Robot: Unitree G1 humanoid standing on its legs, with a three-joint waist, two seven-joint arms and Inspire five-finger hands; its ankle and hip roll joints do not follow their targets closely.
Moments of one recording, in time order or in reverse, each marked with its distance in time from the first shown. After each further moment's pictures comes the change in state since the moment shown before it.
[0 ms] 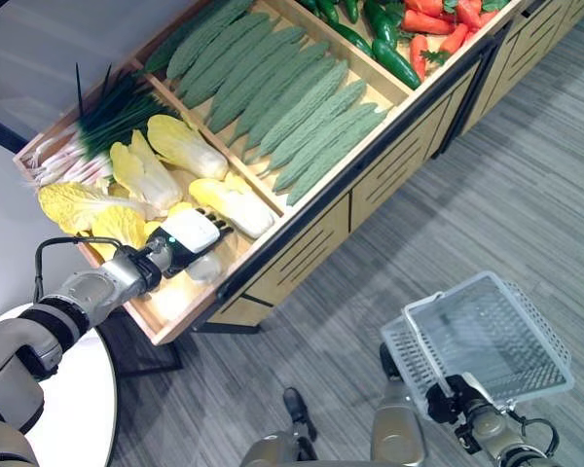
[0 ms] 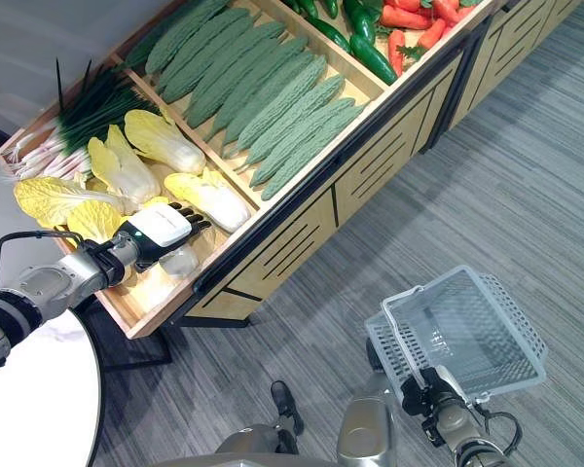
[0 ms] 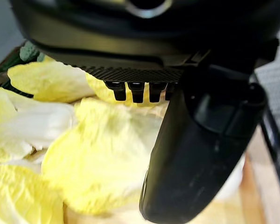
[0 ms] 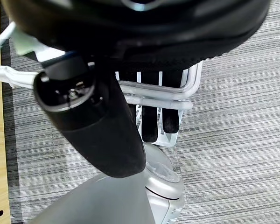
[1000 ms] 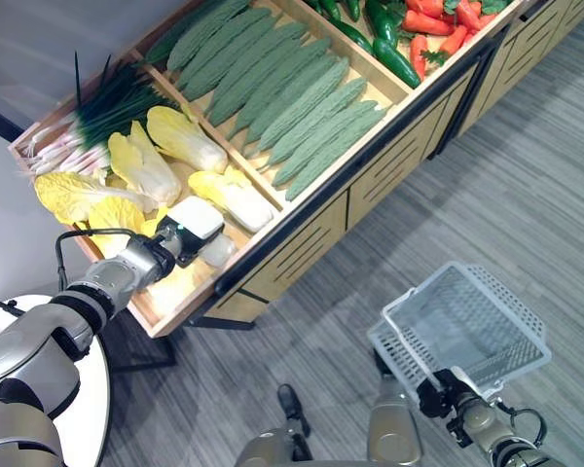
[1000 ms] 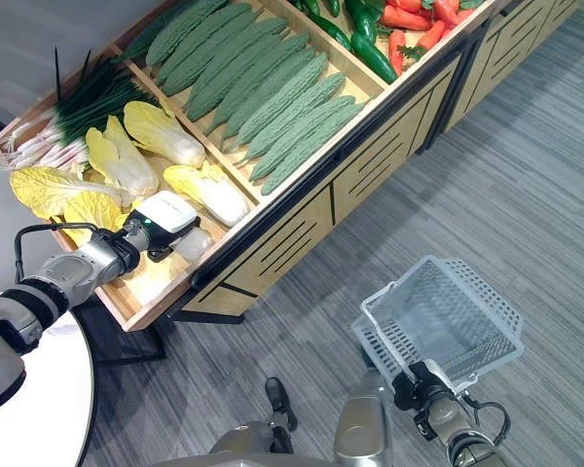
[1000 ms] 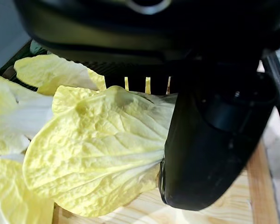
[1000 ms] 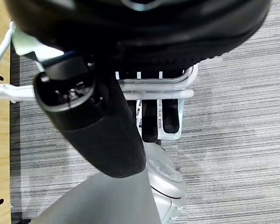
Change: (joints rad) left arm -0.071 -0.111 0.042 0.129 -0.017 0.035 -0.034; right arm -0.035 0.022 0.058 0.014 0.000 0.007 0.009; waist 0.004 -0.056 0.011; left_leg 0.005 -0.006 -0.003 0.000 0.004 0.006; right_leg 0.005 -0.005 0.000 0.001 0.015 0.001
